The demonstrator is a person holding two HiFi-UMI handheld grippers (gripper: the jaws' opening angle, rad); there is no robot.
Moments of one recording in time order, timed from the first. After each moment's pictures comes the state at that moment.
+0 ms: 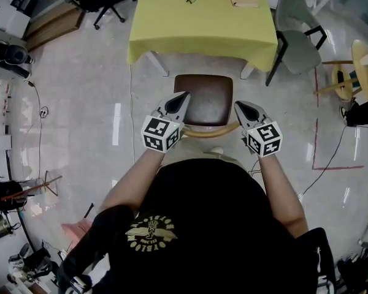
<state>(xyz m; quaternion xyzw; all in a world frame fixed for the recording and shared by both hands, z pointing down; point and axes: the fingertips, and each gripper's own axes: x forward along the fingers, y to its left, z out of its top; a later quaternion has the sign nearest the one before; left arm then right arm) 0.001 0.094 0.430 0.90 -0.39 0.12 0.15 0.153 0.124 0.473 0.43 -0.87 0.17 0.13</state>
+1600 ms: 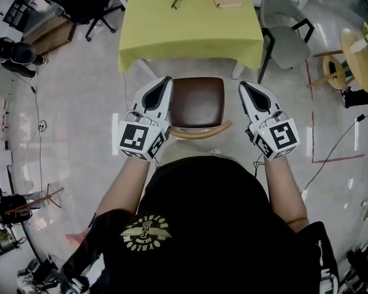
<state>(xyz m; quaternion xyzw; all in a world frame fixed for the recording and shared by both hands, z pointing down) 0.014 0.091 0.284 0.91 -0.41 0.04 0.02 0.187 0.120 0.309 0.48 -0.87 0.04 0.03</state>
